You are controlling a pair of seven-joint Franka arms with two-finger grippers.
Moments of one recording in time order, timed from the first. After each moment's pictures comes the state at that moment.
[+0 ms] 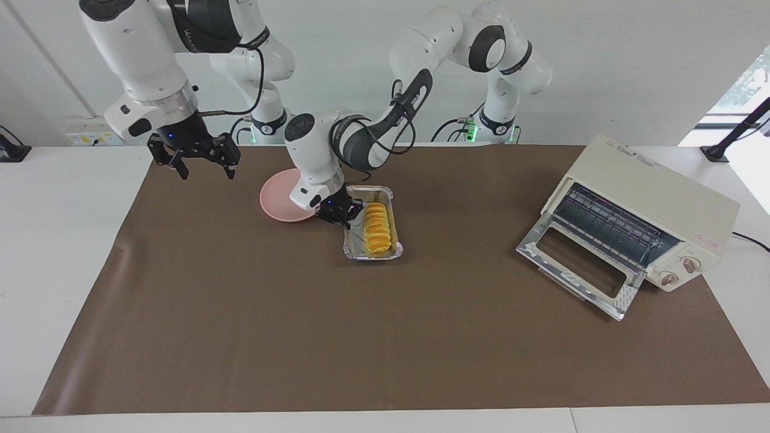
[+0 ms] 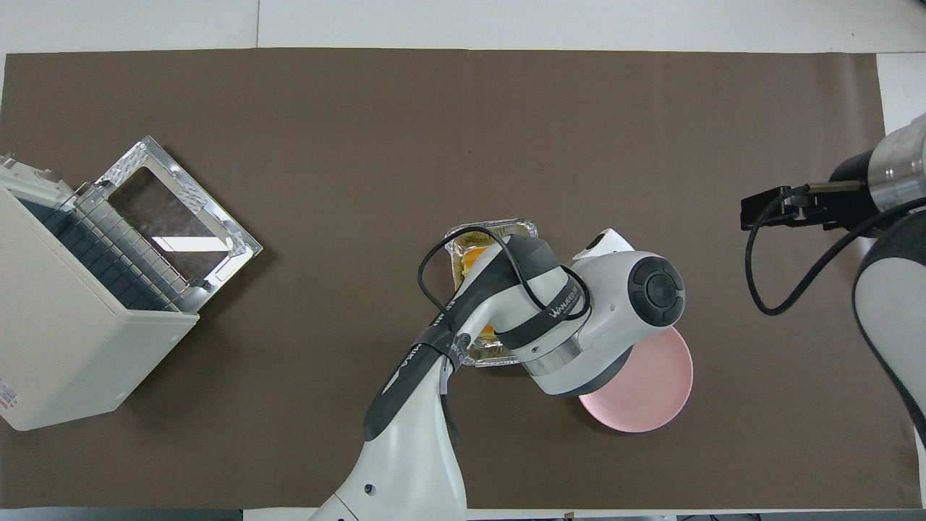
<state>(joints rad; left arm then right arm) -1.05 0.76 0.13 -1.20 0.09 1.83 -0.94 -0.06 -0.04 0.14 -1.70 0.01 1.68 0.10</state>
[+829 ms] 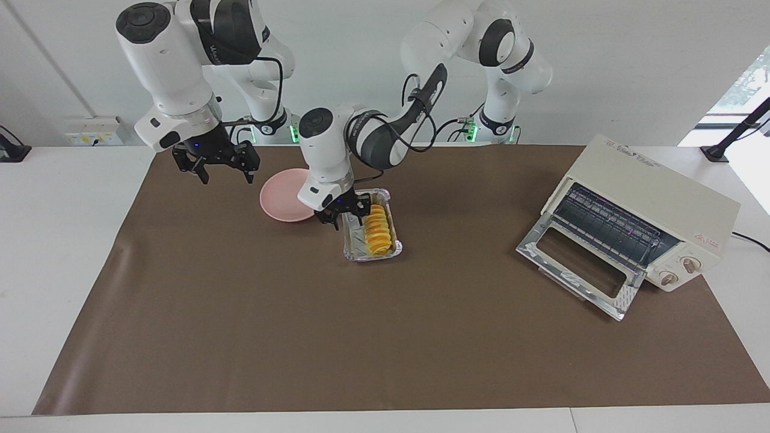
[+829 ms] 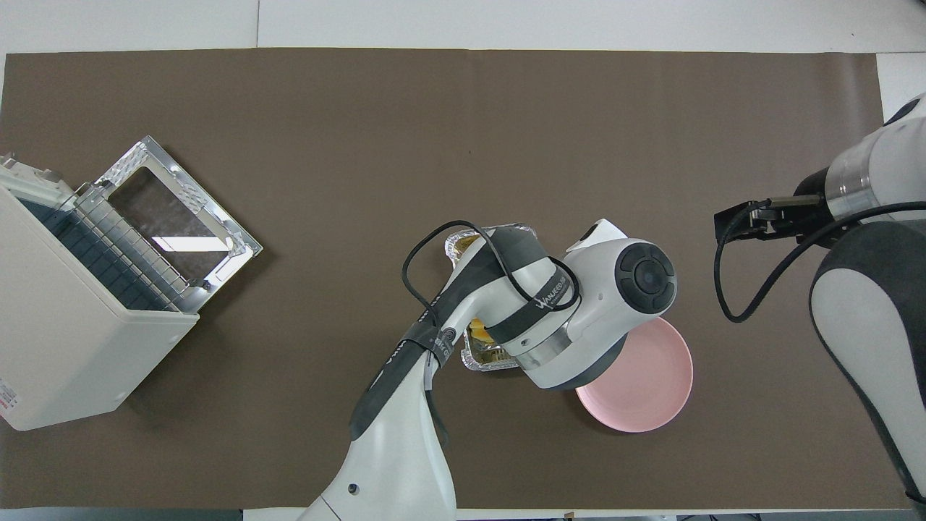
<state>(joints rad) -0.97 0.67 0.16 -1.20 -0.05 1.83 -0.94 -0.04 -0.05 0.14 -1.78 0.01 1.70 0.11</state>
